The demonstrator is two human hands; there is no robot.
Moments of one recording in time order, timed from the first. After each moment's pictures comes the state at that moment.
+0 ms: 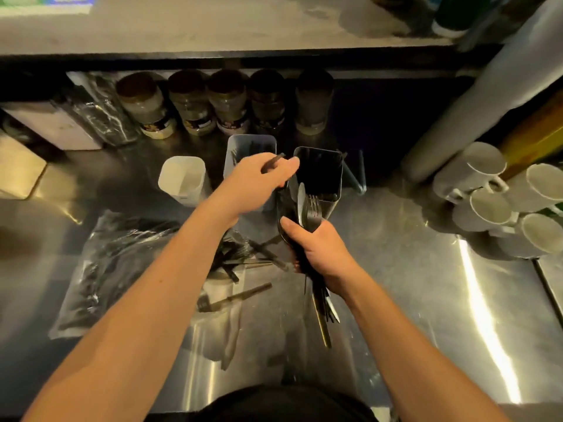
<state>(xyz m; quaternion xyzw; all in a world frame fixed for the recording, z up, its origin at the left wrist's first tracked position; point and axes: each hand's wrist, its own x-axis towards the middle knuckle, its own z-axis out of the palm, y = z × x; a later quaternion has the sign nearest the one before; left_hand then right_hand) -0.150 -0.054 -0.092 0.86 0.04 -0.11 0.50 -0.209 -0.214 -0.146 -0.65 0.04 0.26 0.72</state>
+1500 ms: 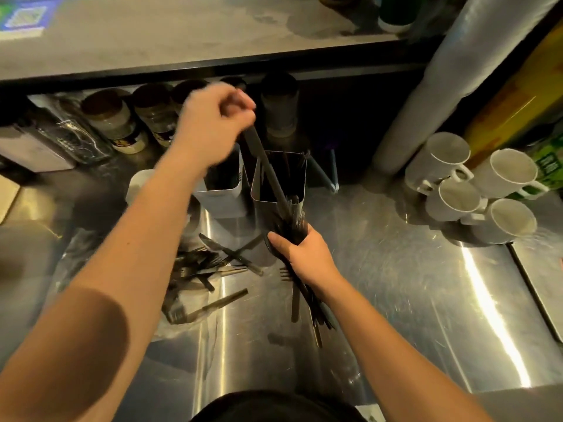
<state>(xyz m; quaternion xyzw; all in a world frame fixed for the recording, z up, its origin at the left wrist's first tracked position) -0.094 -0.085 -0.034 0.91 -0.01 0.07 0.40 -0.211 -0.258 -0.162 -0.71 0.11 0.23 0.66</state>
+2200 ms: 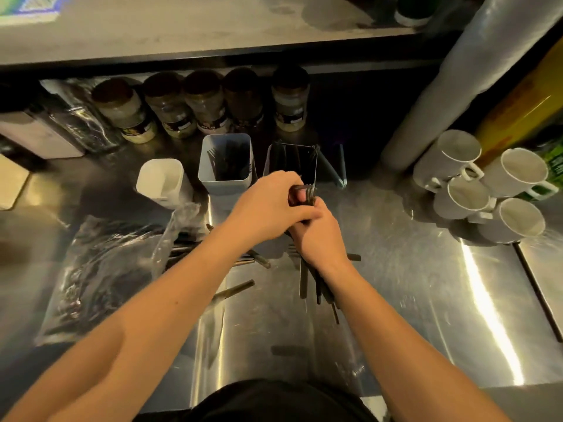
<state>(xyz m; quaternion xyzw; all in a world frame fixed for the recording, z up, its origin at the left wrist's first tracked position) -0.173 -0.130 -0.091 0.95 -0.08 -0.10 0.29 -0.199 -0.249 -0.151 -0.83 0.06 0.12 0.53</state>
